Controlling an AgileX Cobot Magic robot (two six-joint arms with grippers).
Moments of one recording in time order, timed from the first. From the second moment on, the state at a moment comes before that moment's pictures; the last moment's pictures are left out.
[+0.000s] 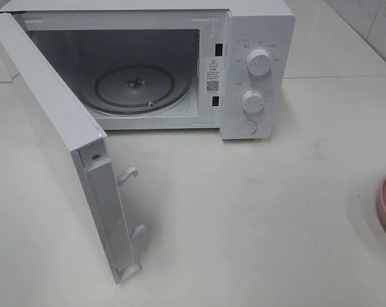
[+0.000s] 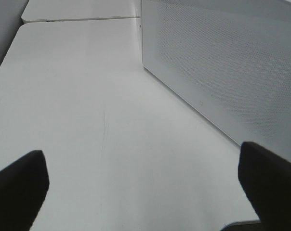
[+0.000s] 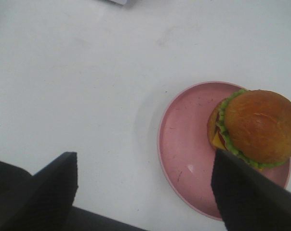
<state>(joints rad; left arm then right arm) 0.07 0.00 -0.52 -0.14 1.09 0.14 0.42 0.49 -0.69 -0.22 1.07 0.10</state>
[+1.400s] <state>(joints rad) 0.07 0.00 -0.52 -0.14 1.09 0.14 0.13 0.00 -0.51 -0.10 1.01 0.08</state>
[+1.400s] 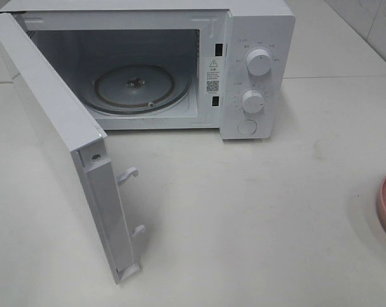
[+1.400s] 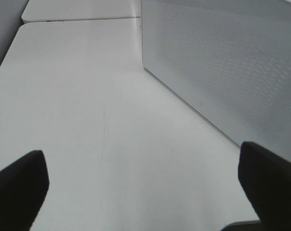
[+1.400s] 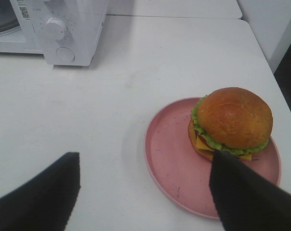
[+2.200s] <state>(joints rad) 0.07 0.00 -0.52 -0.14 1.09 0.14 0.13 0.00 -0.51 -0.10 1.01 0.08</state>
